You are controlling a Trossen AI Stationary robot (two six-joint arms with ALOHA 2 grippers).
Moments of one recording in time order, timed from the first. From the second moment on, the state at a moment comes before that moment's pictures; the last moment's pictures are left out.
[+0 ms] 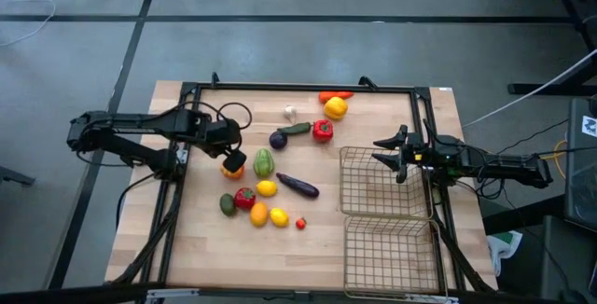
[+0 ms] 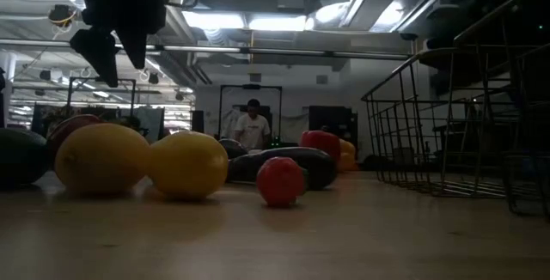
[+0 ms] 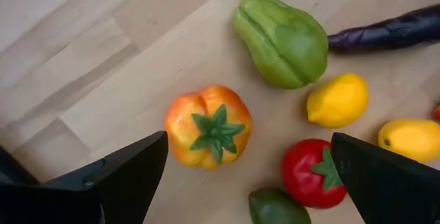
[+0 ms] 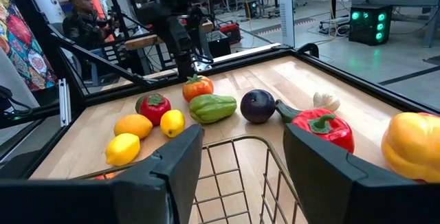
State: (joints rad) left arm 0.10 1.12 0.96 -1.10 -0.07 -0.84; right arm -0.07 0.19 0.14 -0.01 0.08 0.20
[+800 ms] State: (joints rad) left arm 0.08 1.12 0.72 -0.89 -0.07 -0.96; right arm -0.07 0.19 0.14 -0.01 0.08 0.20
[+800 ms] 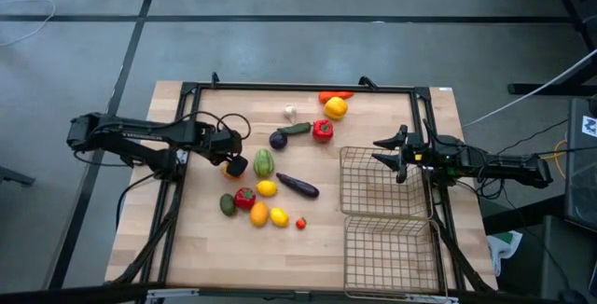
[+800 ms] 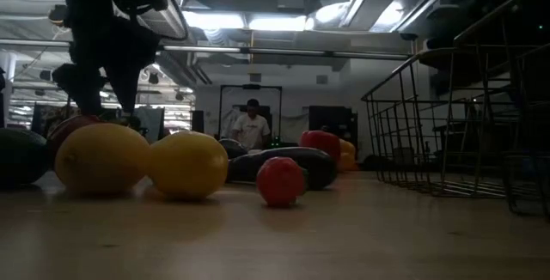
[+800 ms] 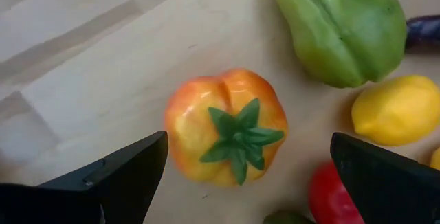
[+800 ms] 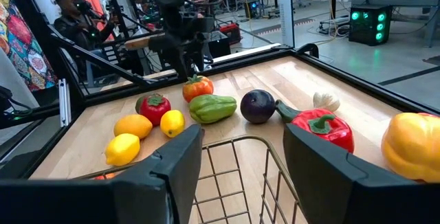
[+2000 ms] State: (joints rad) left arm 0.03 1.16 0.58 -0.71 -0.12 -0.97; right arm -0.07 0.19 0.14 -0.01 0.08 0.20
